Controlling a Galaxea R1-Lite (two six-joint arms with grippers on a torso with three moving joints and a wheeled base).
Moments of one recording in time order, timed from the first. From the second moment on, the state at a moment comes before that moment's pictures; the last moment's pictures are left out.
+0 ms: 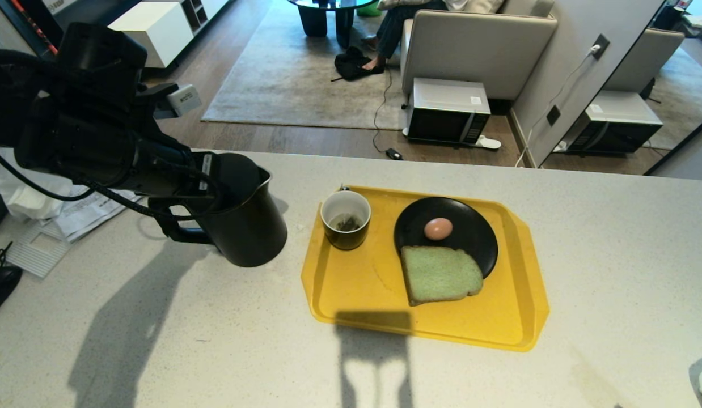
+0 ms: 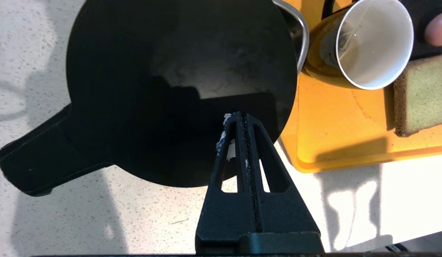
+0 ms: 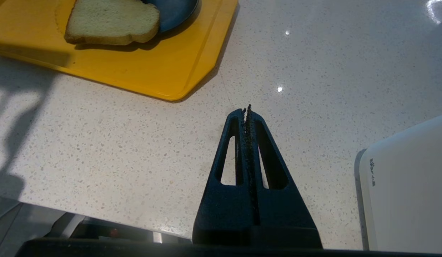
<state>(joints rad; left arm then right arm) -0.29 1.69 -1.63 0.58 -0.04 -0.08 0.00 0.00 0.00 -0.01 0.03 -0.06</state>
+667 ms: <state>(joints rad) -0.36 1.55 -1.65 0.58 -0.03 -0.07 0.00 0.00 0.00 -0.01 0.03 -0.06</state>
